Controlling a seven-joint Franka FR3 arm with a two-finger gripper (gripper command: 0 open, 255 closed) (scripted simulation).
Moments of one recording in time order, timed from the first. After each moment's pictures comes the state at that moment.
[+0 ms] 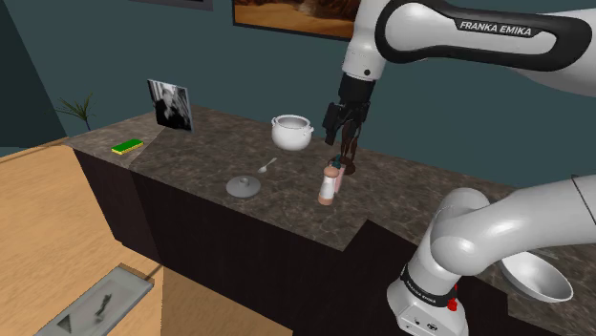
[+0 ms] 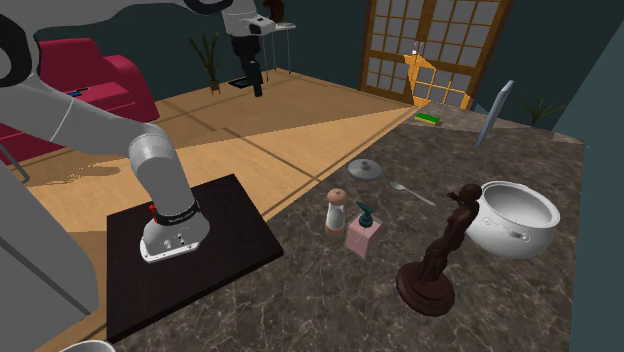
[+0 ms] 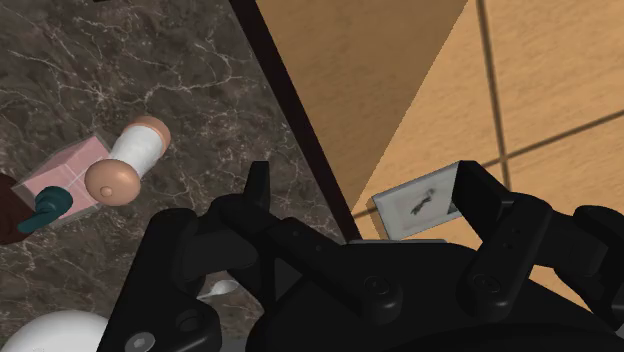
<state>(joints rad) 0.01 -0.77 0.03 -2.35 0.07 1.65 0.17</state>
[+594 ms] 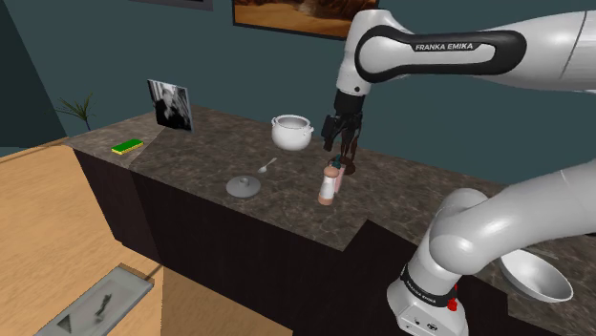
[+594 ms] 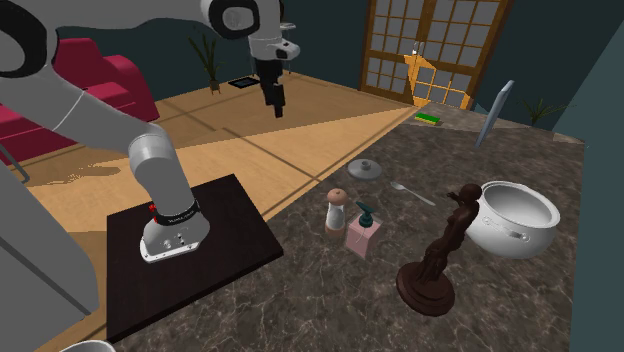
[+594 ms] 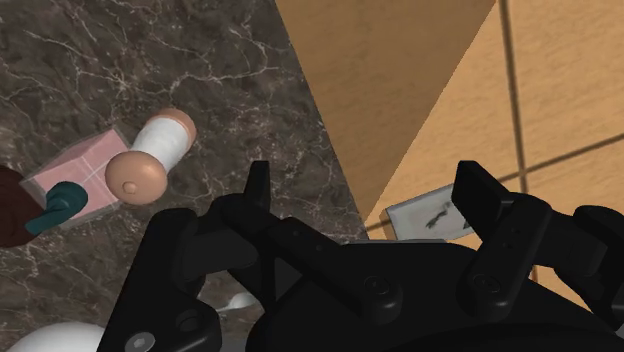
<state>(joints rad) -0.02 -0.65 -0.07 -2.40 0.00 1.78 0.04</state>
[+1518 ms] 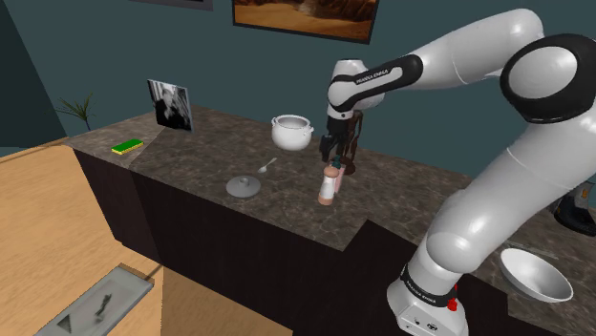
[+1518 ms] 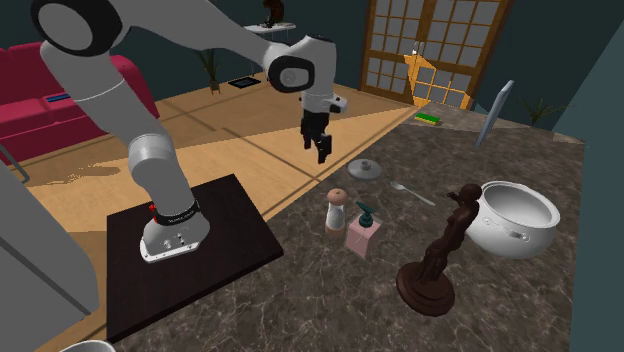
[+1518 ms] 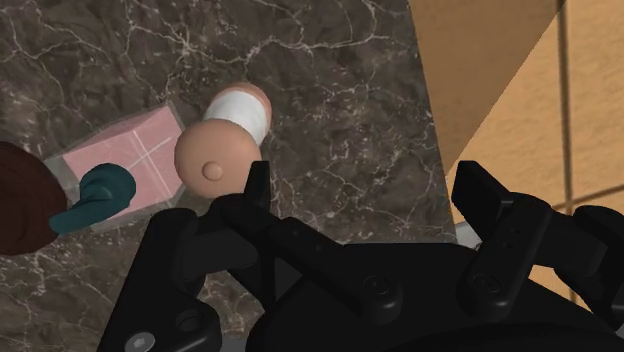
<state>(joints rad) -0.08 -0.23 -0.27 -2.33 -0.06 2.07 -0.24</state>
